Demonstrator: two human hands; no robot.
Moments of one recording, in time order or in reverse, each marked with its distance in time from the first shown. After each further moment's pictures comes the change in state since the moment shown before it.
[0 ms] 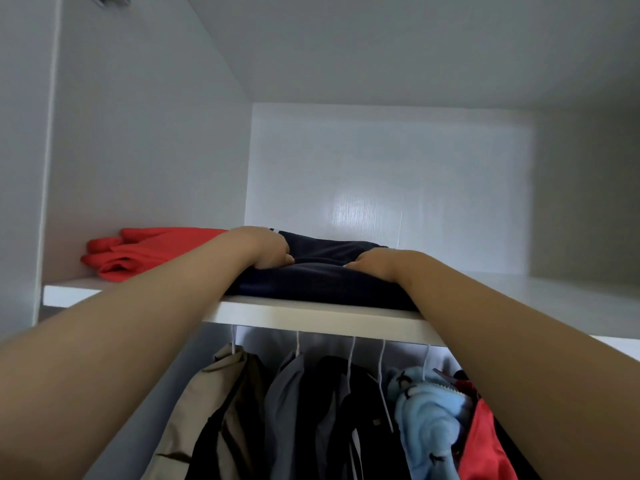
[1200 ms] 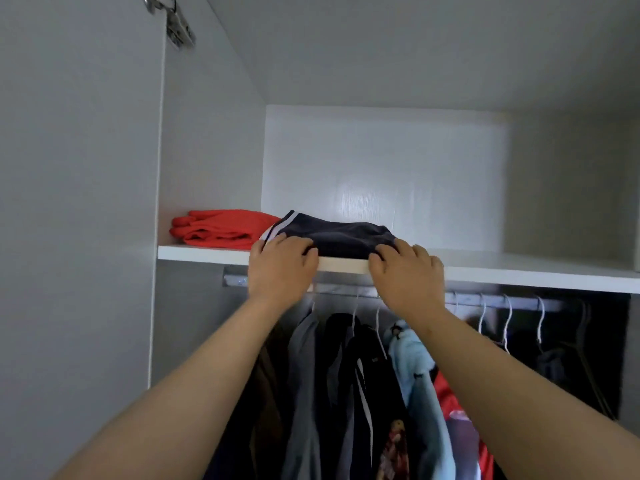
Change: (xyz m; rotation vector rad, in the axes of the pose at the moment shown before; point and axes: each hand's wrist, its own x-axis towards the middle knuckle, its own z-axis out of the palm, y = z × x) left_hand -0.123 0.042 0.067 -0.509 0.818 -0.125; right_hand -0.136 -0.003 0.067 -0.175 0.706 0.003
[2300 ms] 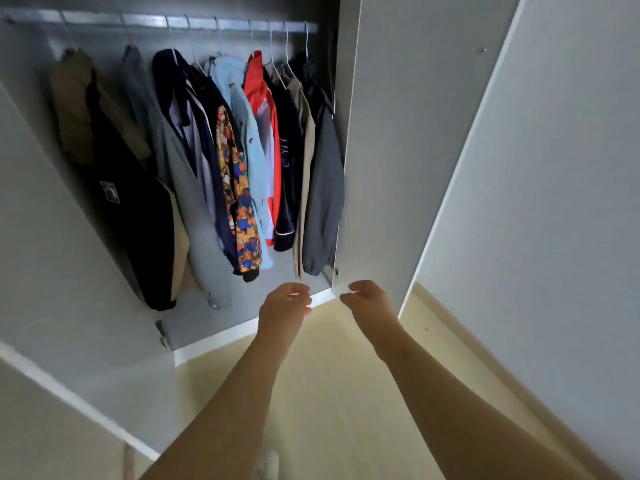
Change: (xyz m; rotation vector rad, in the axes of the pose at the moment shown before) left_hand -0.575 0.130 -0.213 -0.958 -1.130 -0.784; right_hand -0.640 -0.029 -0.192 0.680 -0.344 1.236
